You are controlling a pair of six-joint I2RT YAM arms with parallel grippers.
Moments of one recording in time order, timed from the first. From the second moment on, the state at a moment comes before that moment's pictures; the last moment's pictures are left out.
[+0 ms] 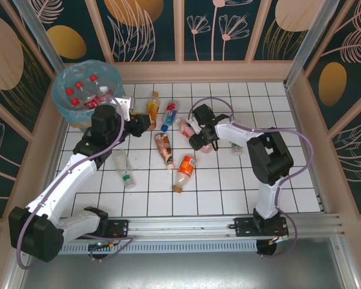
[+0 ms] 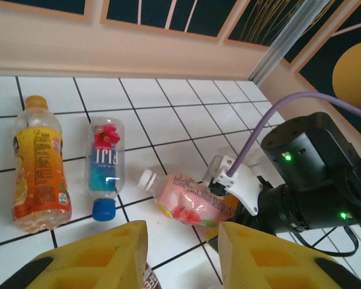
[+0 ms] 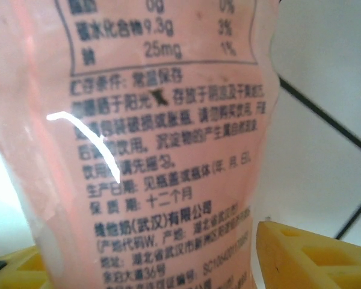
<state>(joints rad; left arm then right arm) -0.37 1.13 0.93 -0.16 0.30 -0.37 0.58 1.87 1.28 -0.57 0.01 -0.13</state>
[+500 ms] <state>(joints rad) -0.37 1.13 1.03 -0.04 0.39 -0.48 0.69 1.30 1.05 -0.41 -0.07 -0.06</state>
